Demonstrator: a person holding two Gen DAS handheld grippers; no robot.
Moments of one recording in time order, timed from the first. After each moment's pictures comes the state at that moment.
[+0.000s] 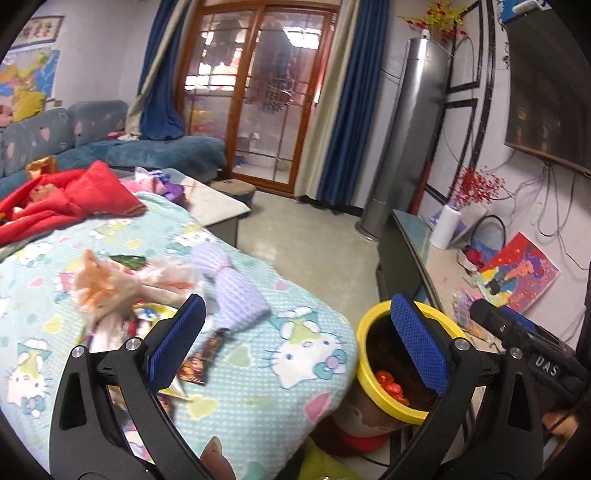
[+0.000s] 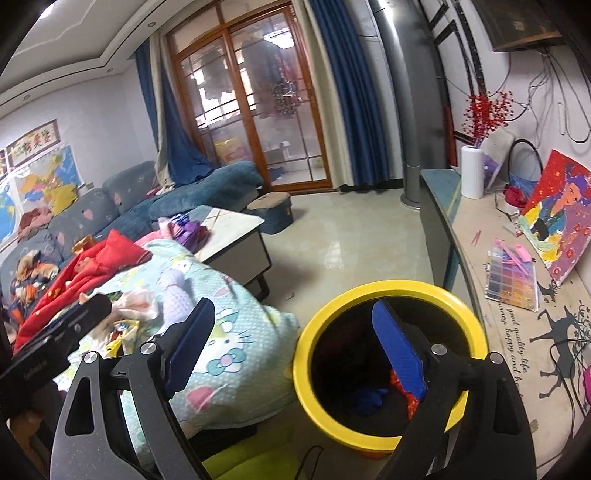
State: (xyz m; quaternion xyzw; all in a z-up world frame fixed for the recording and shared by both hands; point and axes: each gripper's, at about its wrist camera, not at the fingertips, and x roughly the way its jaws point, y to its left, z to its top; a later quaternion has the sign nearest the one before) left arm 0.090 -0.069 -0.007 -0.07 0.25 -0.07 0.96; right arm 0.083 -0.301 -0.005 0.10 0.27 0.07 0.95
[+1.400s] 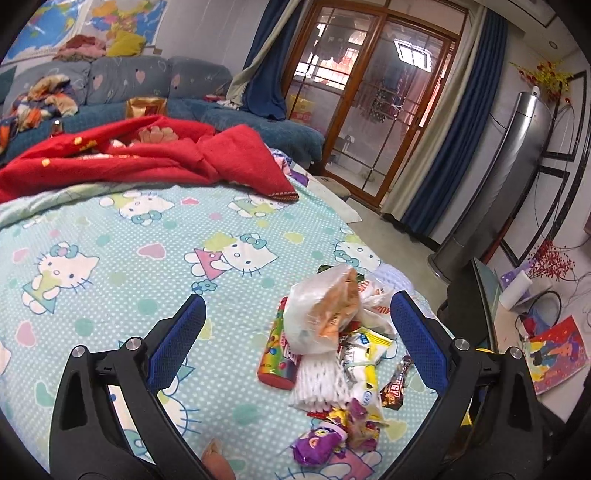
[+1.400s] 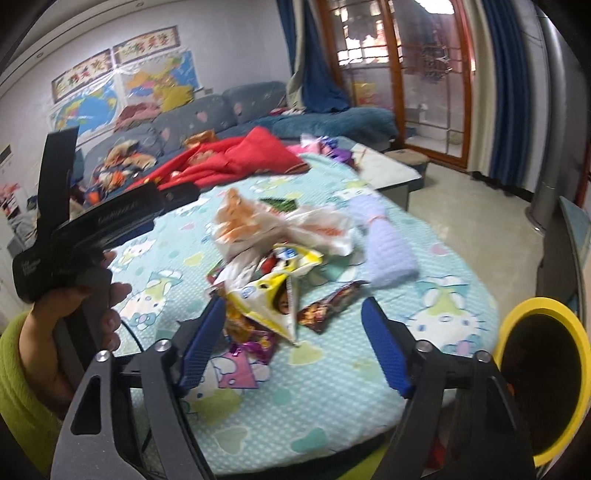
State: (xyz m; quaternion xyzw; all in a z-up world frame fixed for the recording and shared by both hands) left arm 0.093 0.129 -0.027 -0.19 0.27 0.07 0.94; right arm 0.095 -0.086 -0.031 -0.03 0.35 0.31 0.88
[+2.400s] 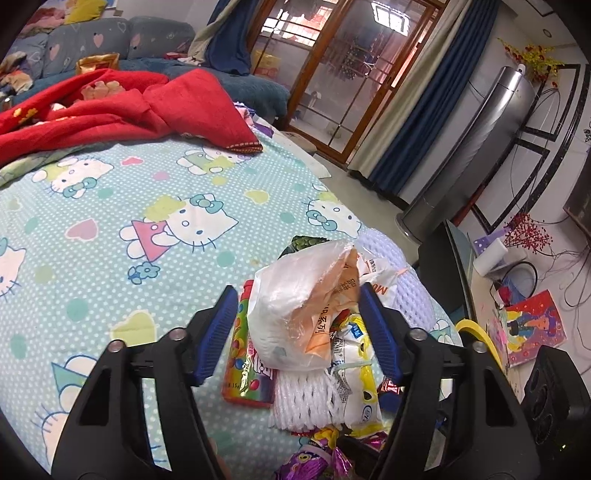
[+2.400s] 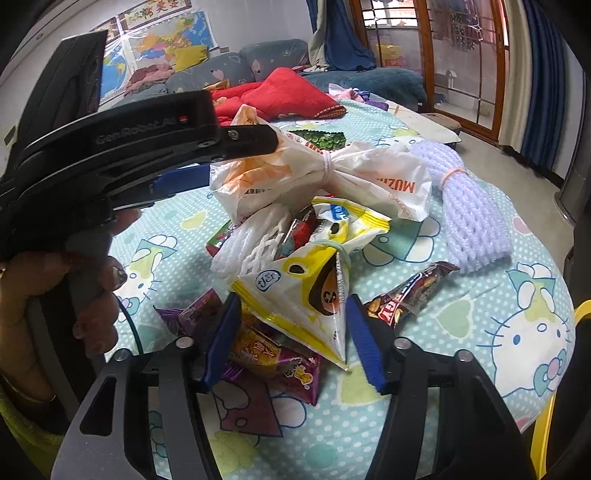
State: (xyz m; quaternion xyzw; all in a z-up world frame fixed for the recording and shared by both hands) left arm 0.150 0.129 -0.061 -0.21 0.34 -0.02 0.92; right arm 0.134 -0.032 -0.085 -0.05 0.41 0.35 0.84
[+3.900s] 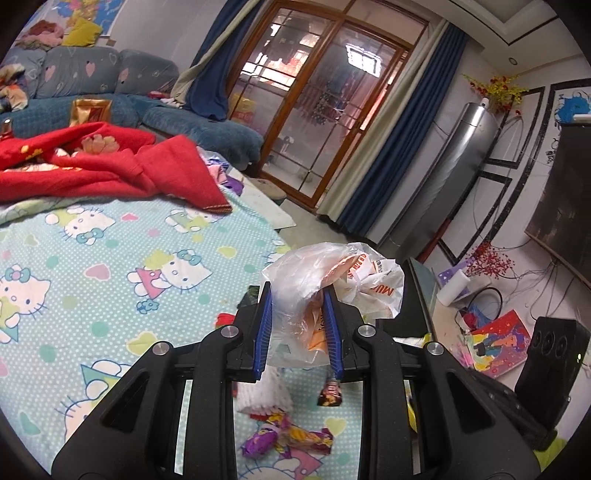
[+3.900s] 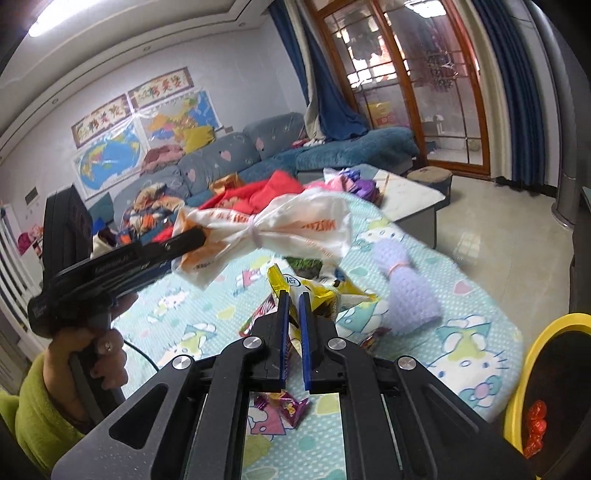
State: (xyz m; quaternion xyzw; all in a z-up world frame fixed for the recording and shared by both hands) left arm 0.089 0.126 0.012 -0.22 0.24 -0.06 0.94; right arm 0.109 -0.123 0.015 0.07 0.29 0.35 0.89
